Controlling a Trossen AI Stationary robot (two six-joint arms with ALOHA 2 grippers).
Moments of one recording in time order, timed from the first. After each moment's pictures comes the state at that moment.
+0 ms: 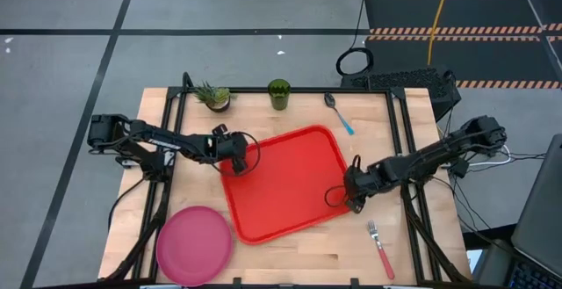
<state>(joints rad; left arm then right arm) 0.10 1.47 0.59 -0.18 -0.44 -0.23 0.32 1.27 0.57 -0.61 -0.03 1.00</state>
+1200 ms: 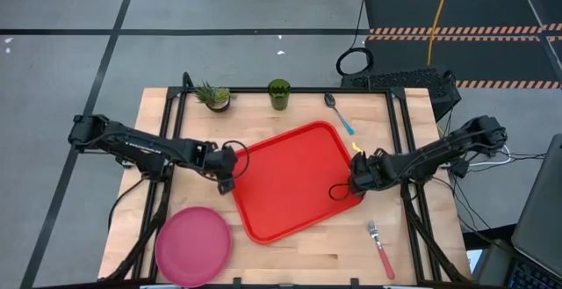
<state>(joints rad) -0.09 1.27 0.67 -0.60 -0.10 -0.56 0.28 1.26 0.62 -0.90 0.34 0.94</state>
